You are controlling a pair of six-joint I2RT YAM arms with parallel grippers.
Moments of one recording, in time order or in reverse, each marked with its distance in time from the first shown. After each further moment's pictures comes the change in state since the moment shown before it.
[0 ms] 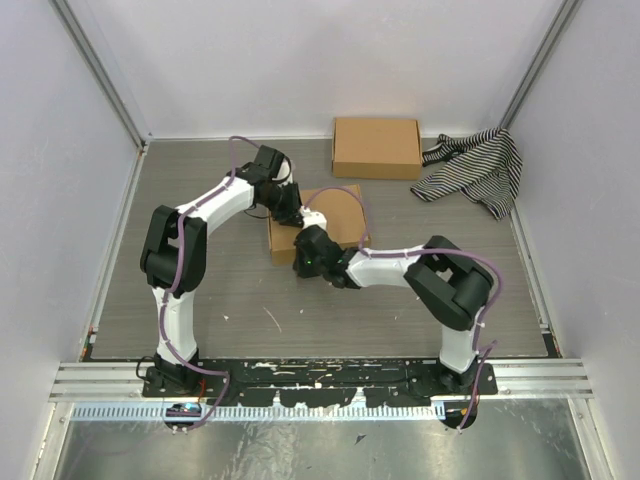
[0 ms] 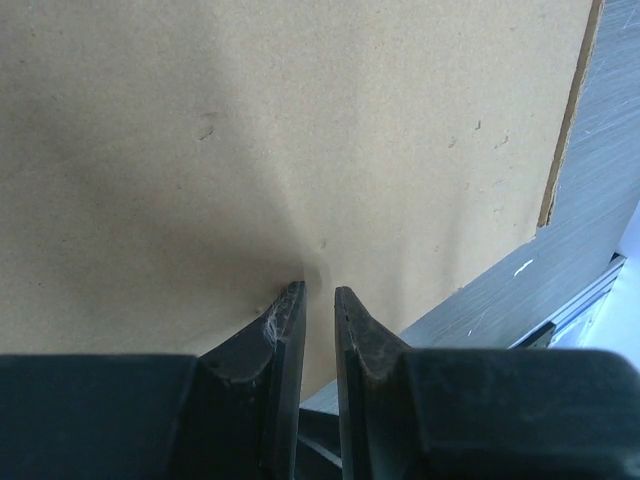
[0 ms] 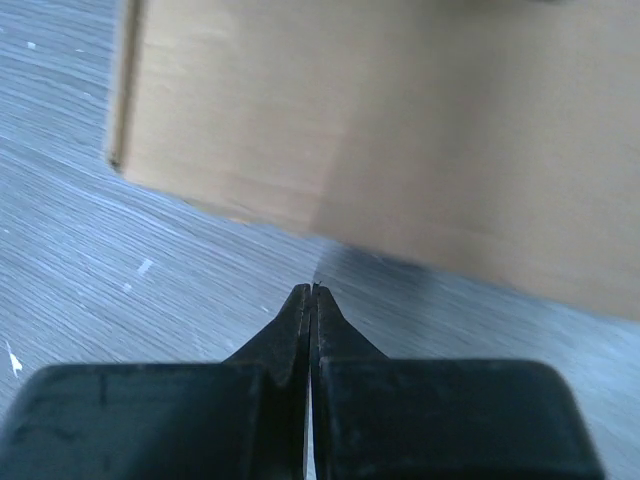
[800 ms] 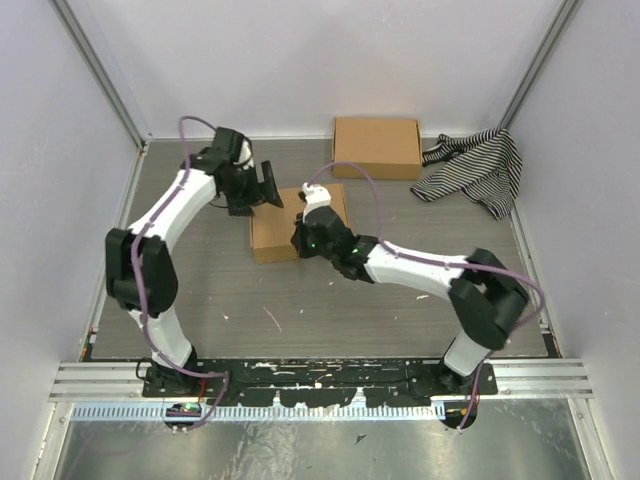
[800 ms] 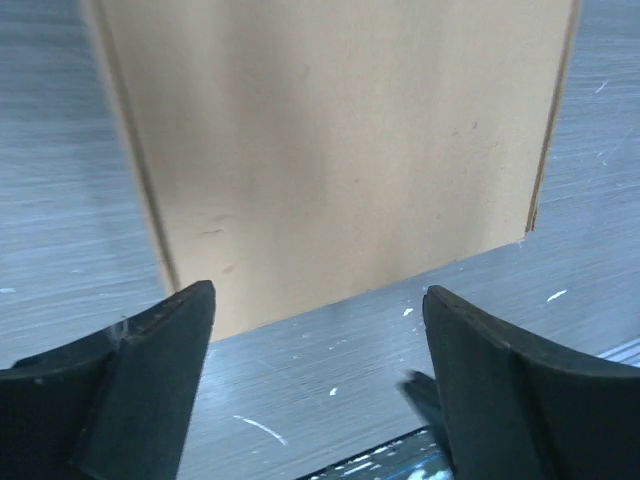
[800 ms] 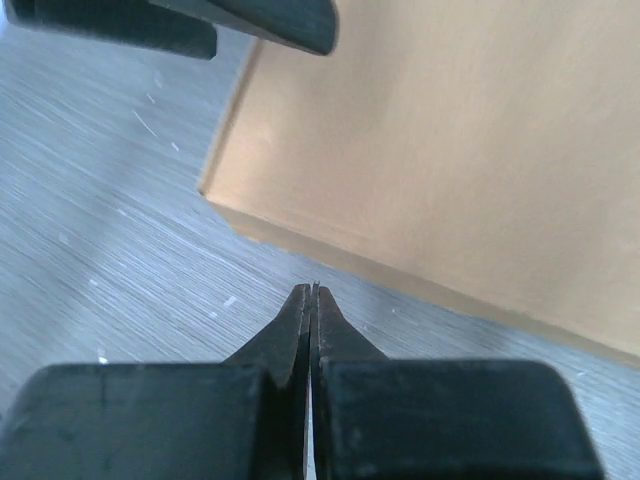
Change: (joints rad) left arm 0.117 -0.186 0.004 -0.214 -0.148 0.079; right arm 0.011 -0.111 0.086 -0.017 0.004 -0.137
